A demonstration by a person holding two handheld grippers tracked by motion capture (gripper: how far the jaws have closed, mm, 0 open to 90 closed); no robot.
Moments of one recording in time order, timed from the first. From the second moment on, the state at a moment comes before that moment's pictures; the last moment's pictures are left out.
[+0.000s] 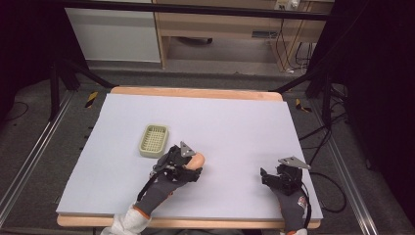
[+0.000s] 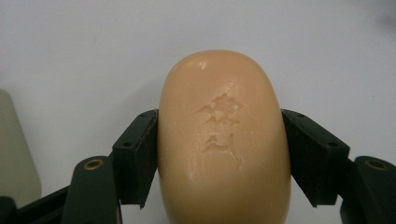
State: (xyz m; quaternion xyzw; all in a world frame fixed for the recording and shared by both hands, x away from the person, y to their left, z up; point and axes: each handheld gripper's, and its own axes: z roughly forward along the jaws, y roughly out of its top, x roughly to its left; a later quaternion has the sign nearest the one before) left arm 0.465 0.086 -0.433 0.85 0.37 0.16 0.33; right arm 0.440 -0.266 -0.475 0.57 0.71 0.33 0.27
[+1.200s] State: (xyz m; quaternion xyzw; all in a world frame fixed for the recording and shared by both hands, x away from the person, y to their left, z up) left arm 0.472 0.149 -0.413 0.81 0.42 0.18 0.36; right arm 0.440 -0.260 -0.473 0.55 0.71 0.33 0.28
